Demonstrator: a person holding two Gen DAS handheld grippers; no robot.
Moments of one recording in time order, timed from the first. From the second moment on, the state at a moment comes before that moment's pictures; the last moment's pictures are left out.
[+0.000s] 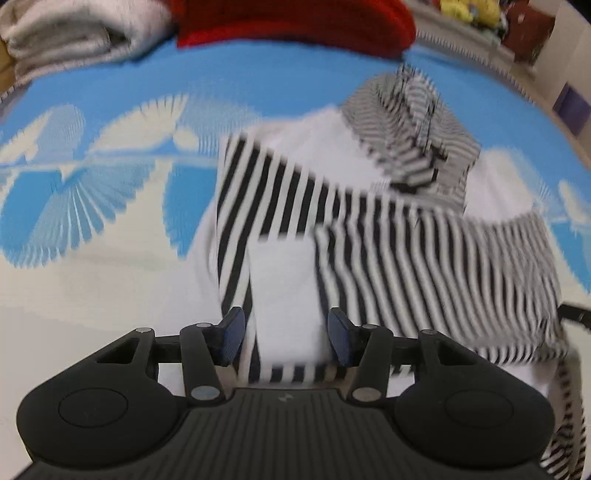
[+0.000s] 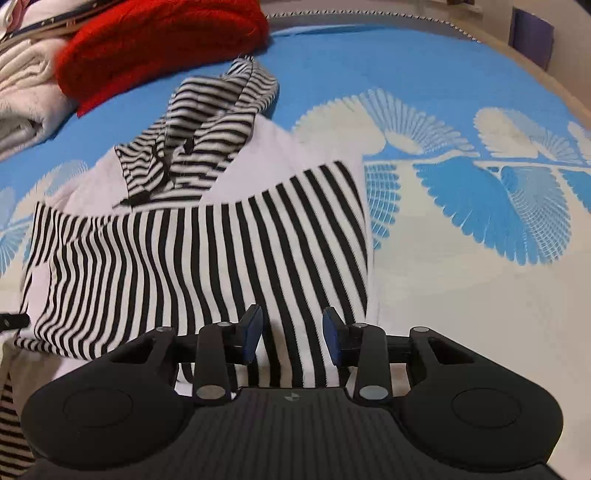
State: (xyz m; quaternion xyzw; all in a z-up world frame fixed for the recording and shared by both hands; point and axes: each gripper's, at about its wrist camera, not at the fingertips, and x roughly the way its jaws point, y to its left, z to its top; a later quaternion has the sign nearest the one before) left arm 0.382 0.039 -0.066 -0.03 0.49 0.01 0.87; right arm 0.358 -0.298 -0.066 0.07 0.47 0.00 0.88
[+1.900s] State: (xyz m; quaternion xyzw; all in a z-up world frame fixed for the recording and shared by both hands) left arm 0.349 -0.014 -0.032 0.14 0.35 -0.26 0.89; right arm 0.361 -0.320 -0.019 0.03 0.43 -0.05 0.90
